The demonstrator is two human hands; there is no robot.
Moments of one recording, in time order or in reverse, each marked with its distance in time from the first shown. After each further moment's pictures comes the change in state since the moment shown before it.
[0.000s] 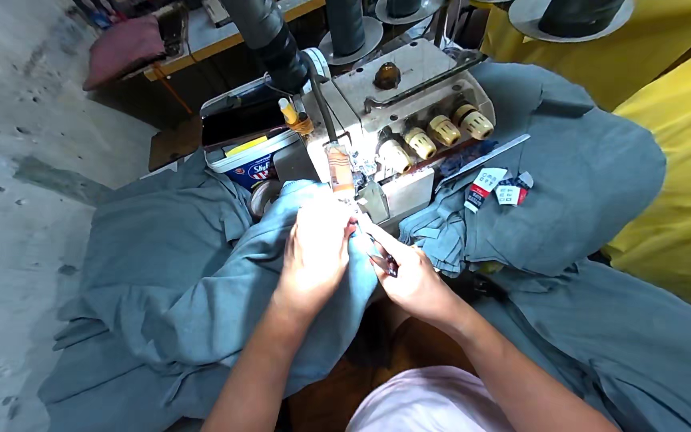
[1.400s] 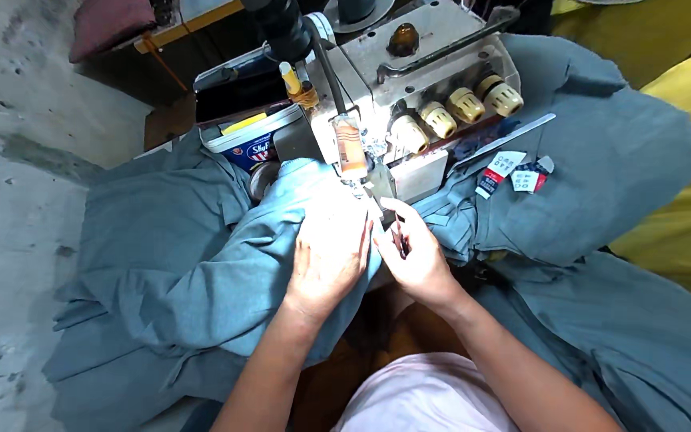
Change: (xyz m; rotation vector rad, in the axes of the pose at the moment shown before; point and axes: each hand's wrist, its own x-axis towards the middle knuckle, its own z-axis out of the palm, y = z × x) left_hand -0.010 0.027 0.001 0.154 -0.057 0.034; right_hand 0.000 0.009 0.017 0.265 0.188 0.047
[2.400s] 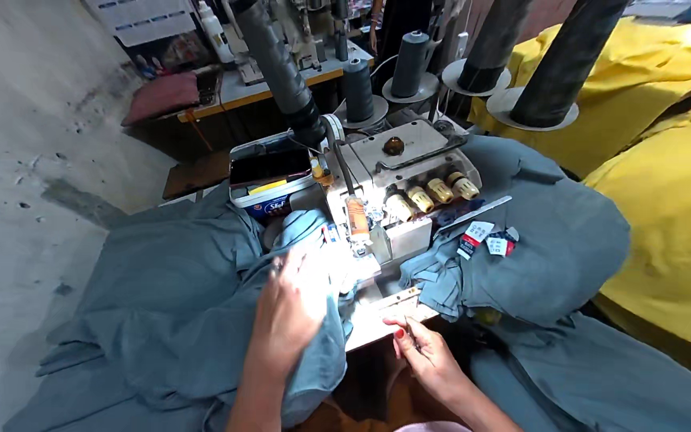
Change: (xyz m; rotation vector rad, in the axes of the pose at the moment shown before) left_hand -0.018 -0.034 -0.035 -0.057 0.086 -0.265; right_hand -0.060 0.028 -0.022 0.058 -0.168 0.105
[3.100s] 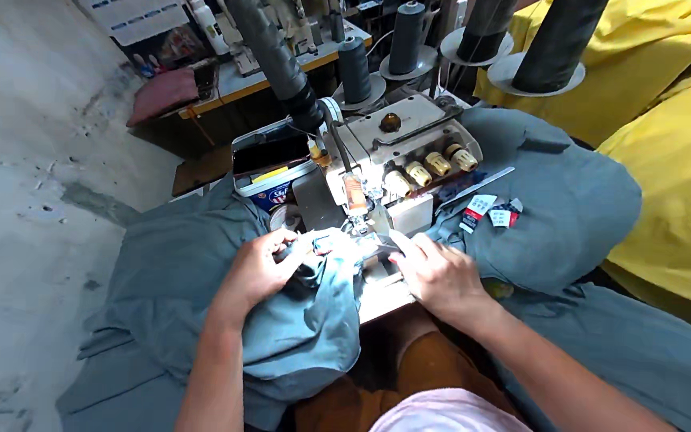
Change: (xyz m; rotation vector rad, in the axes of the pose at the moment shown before) left_hand 0.014 -0.052 -0.034 -0.293 -0.240 -0.145; right_hand 0.064 -0.056 -0.024 -0.987 0.278 -0.565
